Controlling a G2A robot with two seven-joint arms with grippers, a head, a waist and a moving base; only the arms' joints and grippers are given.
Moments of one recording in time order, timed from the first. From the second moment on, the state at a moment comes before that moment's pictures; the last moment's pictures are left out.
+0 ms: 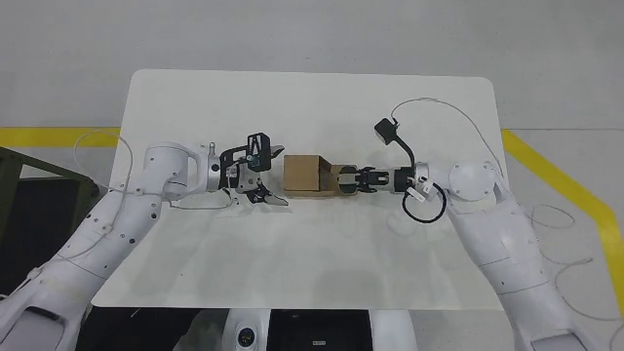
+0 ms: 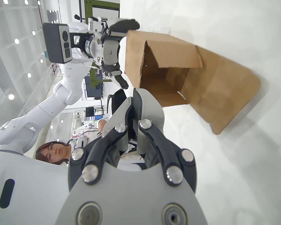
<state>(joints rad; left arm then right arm) 0.82 -0.87 -0.82 -1.39 1.16 -0.97 0.00 -1.00 -1.18 1.17 -1.40 0.11 -0.17 1.18</state>
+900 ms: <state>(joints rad) 0.81 -0.92 -0.80 -1.34 1.16 -0.98 0.02 -0.97 -1.20 1.04 -1.22 0.13 -0.27 1.08</state>
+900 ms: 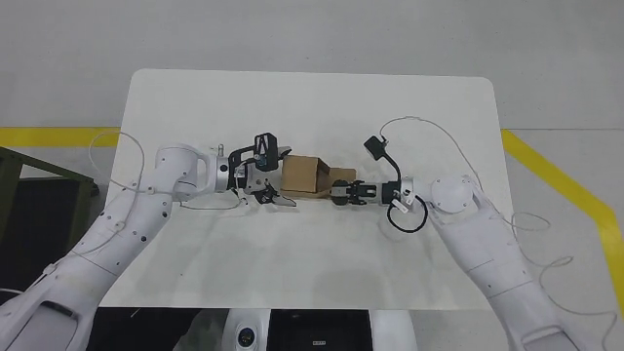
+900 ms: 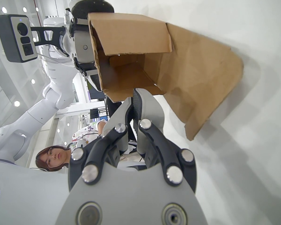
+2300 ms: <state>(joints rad) 0.83 -0.93 -0.83 -1.34 1.20 -1.01 0.02 -0.84 -1.23 0.98 -1.04 0.17 -0.39 1.10</state>
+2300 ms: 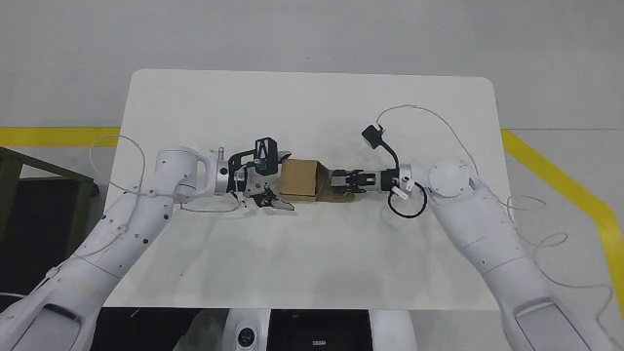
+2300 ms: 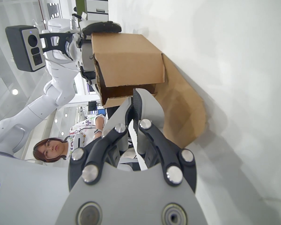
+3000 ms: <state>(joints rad) 0.83 -0.93 -0.83 -1.34 1.20 -1.01 0.01 -0.75 -1.33 0.79 -0.93 0.22 -0.44 1.00</state>
